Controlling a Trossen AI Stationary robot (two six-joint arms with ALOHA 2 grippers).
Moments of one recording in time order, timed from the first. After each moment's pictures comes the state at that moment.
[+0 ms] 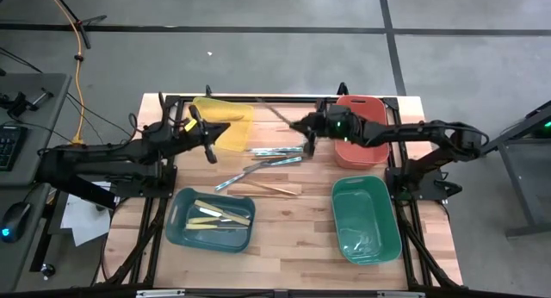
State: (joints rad) left arm 0.21 0.67 0.38 0.36 -0.22 0.19; right arm -0.34 1.42 0.79 0.33 -0.04 -0.20
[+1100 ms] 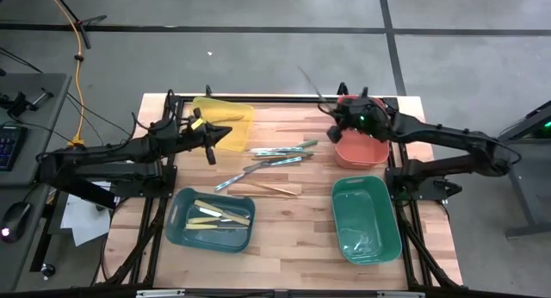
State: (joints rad) left arm 0.27 0.67 0.39 0.22 -0.10 0.00; right arm -0.37 1.07 0.83 -0.36 0.39 0.08
